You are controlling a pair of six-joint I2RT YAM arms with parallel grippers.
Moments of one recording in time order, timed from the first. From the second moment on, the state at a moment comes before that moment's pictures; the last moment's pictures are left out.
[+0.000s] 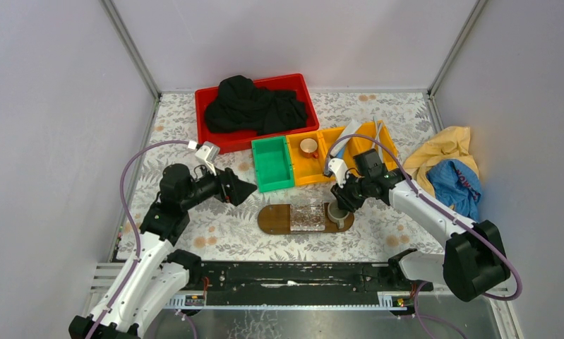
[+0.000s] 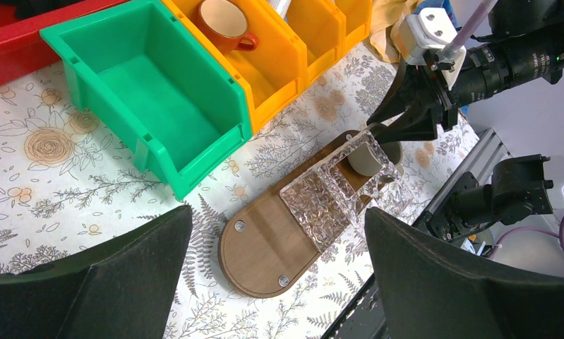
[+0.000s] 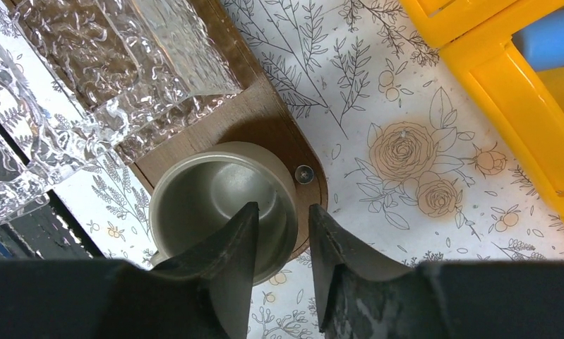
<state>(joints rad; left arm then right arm) -0.30 0.67 0.59 -0.21 0.54 -0.33 0.44 1.25 0.76 -0.60 -0.38 -0.49</state>
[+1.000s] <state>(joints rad) -0.30 0.63 0.59 -0.21 0.51 -0.32 0.38 1.45 1.41 -0.78 -0.64 -0.68</state>
